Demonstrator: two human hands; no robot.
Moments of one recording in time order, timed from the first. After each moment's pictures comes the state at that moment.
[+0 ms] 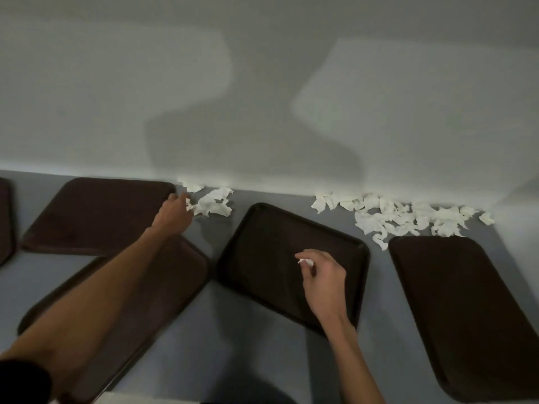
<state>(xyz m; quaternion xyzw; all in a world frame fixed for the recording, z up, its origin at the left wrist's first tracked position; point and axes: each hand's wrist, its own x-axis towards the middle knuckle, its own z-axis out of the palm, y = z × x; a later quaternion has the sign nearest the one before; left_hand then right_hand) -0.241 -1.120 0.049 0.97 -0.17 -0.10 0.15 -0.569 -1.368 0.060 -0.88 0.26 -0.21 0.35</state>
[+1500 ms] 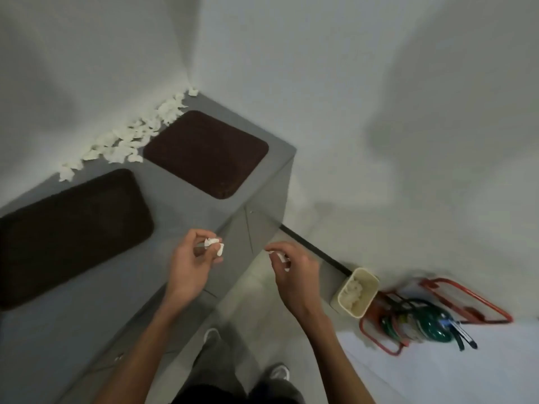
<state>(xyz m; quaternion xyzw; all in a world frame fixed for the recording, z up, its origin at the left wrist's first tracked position) -0.851 -1.235 0.079 0.68 -0.44 -0.39 0.44 -1.074 -1.239 0.065 -0.65 0.59 -0.35 0.32</state>
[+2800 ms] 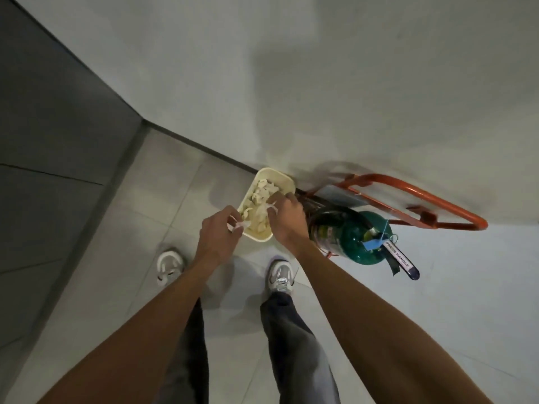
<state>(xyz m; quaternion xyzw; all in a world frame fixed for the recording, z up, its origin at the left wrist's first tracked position) -1.333 -1.314 -0.425 0.69 -0.57 -0.44 0.08 -1.514 -1.325 -0.445 -0.51 0.77 -0.05 0.38</state>
